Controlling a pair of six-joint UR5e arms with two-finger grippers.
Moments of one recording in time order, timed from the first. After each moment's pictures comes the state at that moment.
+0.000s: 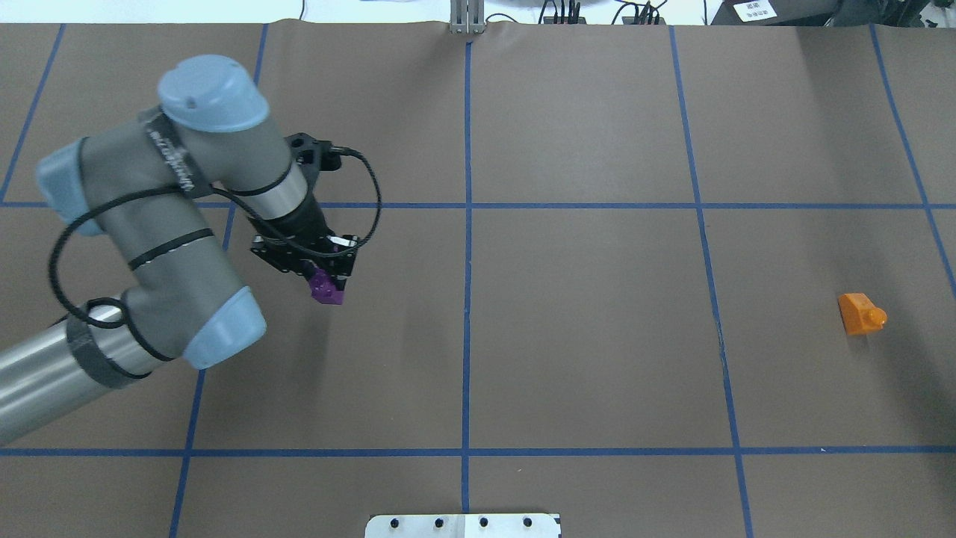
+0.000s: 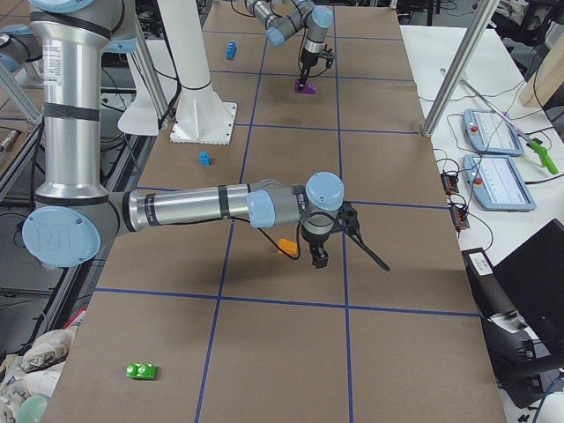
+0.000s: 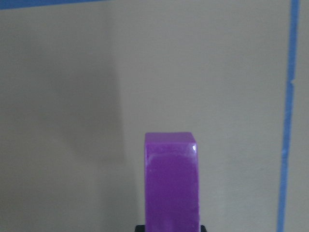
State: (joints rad) left arm -0.63 -2.36 -1.56 -1.44 -2.21 -0.98; right arm 1.41 -1.64 1.76 -1.53 2.42 -0.09
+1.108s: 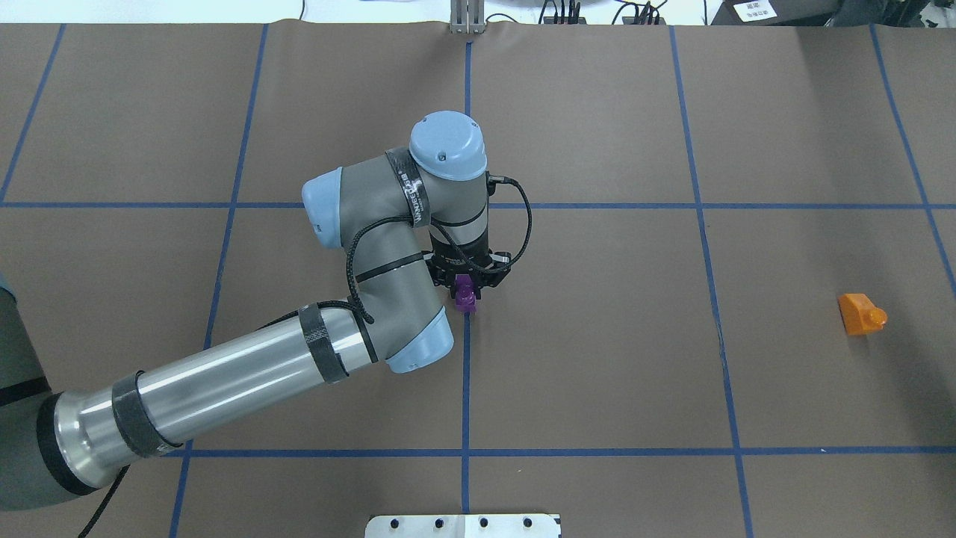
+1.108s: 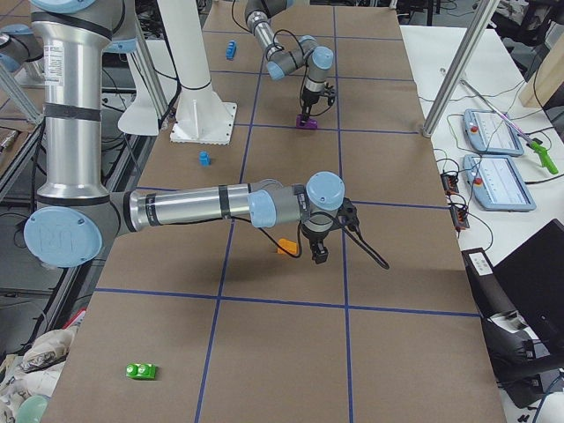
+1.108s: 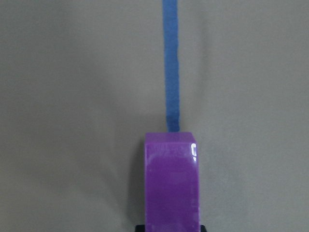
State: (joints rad) left arm -0.55 -2.55 -1.22 -1.65 -2.14 -1.11; right arm 1.40 -1.63 1.76 -1.52 2.46 -0.09
